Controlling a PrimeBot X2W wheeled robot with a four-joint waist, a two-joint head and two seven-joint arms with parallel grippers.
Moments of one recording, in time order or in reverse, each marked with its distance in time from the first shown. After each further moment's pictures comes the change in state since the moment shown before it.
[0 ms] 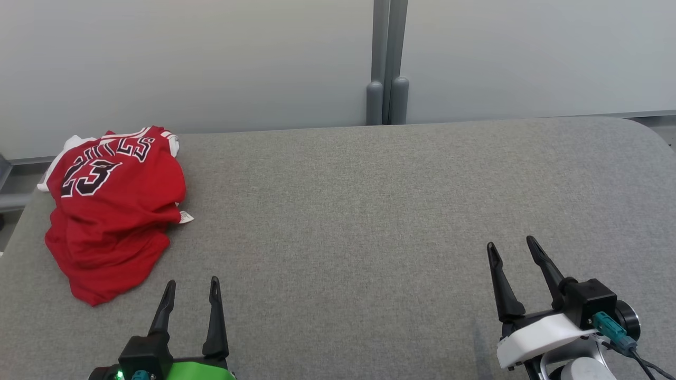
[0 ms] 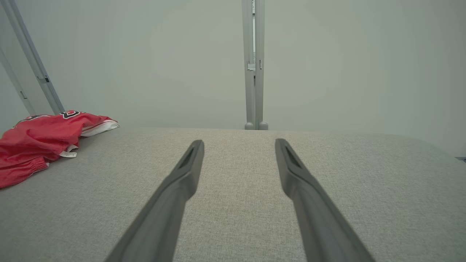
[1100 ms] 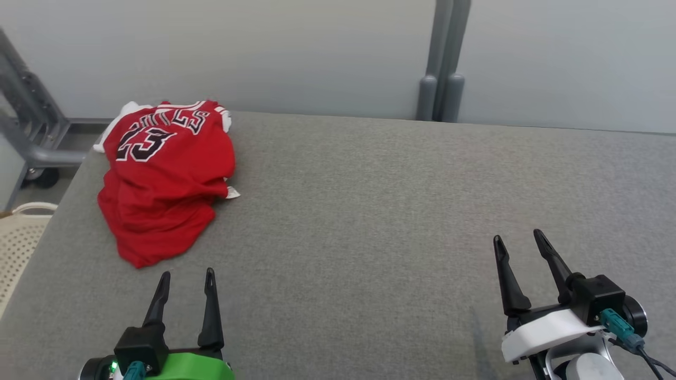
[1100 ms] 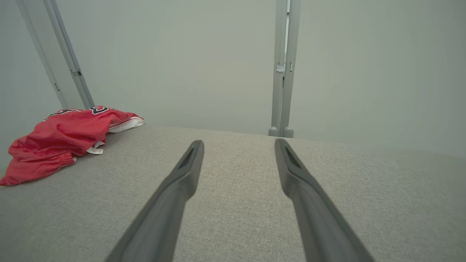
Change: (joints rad) left arm -0.026 0.026 -0.015 -0.001 -0.014 0.024 0.010; right arm -0.002 0.000 -0.015 -0.024 -0.006 0.000 0.000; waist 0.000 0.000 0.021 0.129
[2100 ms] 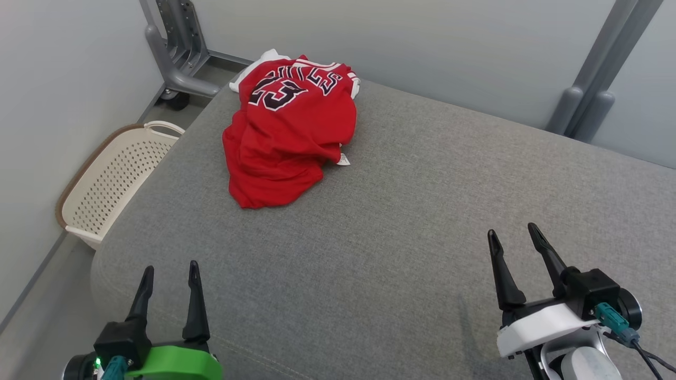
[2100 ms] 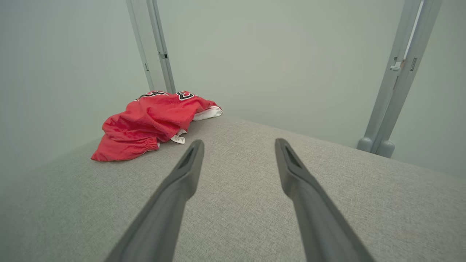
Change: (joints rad) left arm -0.010 0.024 0.017 -0.020 -0.047 0.017 0.008; right arm -0.023 0.001 0.012 0.005 0.000 0.000 0.000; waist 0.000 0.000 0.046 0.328
